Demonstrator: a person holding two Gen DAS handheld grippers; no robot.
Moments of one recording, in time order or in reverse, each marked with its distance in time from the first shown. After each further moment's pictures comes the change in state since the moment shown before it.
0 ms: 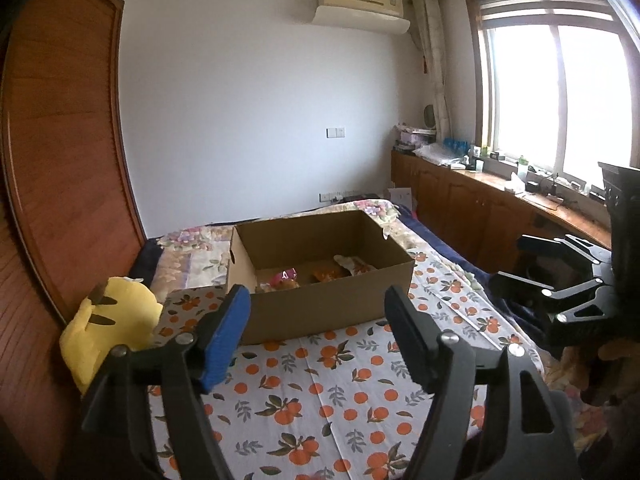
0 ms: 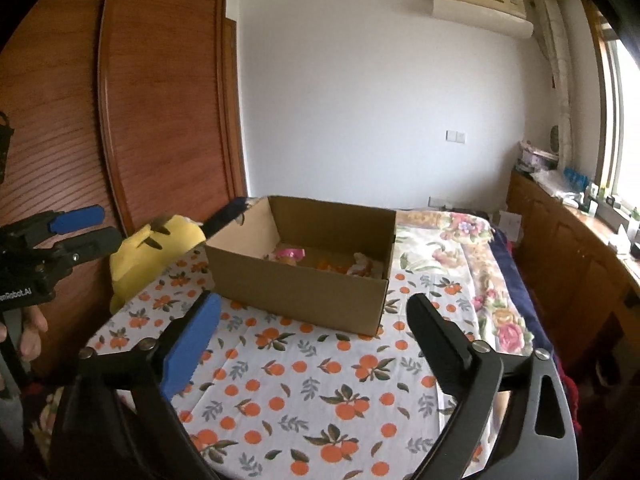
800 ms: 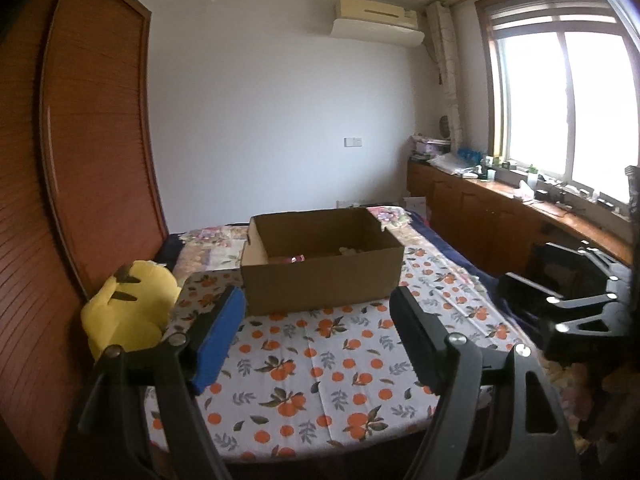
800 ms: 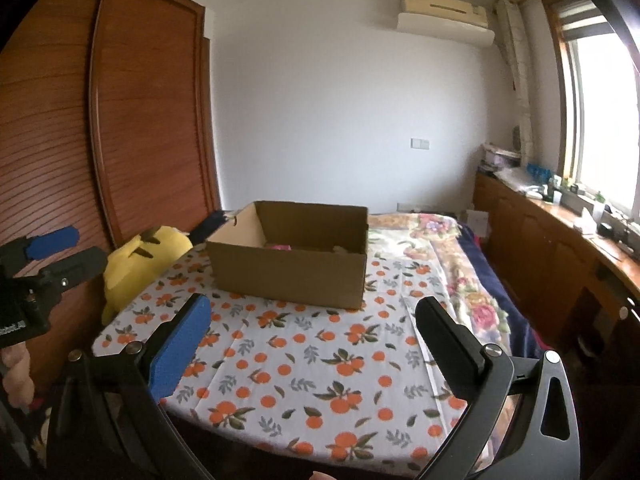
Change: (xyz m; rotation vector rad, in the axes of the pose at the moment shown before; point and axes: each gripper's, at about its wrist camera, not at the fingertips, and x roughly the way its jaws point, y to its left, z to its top) left arm -0.067 -0.036 -0.045 -0.030 -0.040 0.098; right arm -0.074 0.035 -0.042 0.056 -0.056 -0.124
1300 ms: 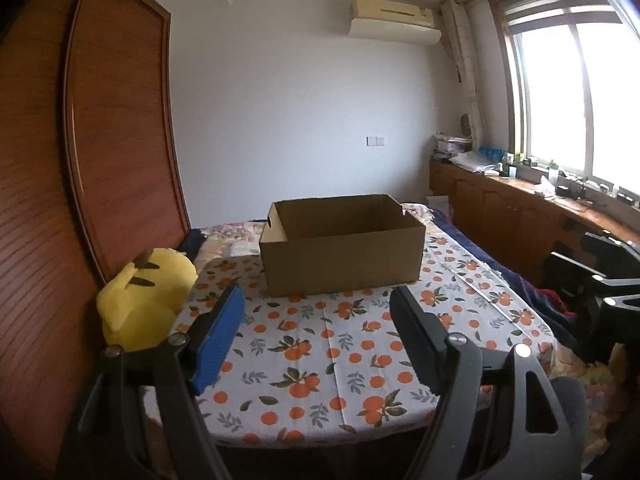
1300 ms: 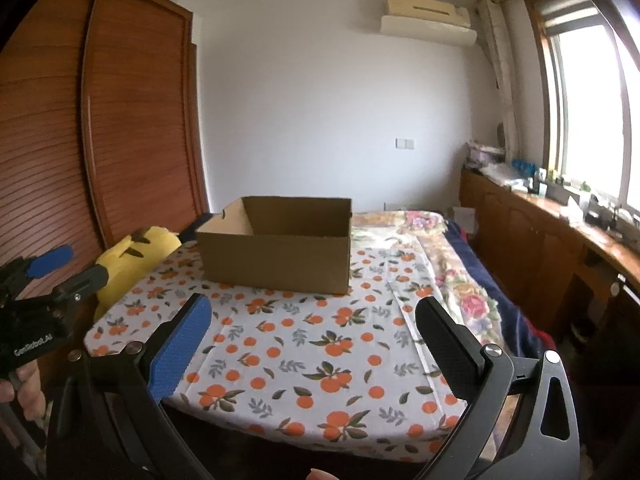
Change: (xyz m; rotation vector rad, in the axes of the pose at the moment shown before) left arm 0.004 -0.008 -0.045 -0.018 -0.014 0.077; right arm -0.010 -0.006 -0.032 0.039 -0.016 -0.041
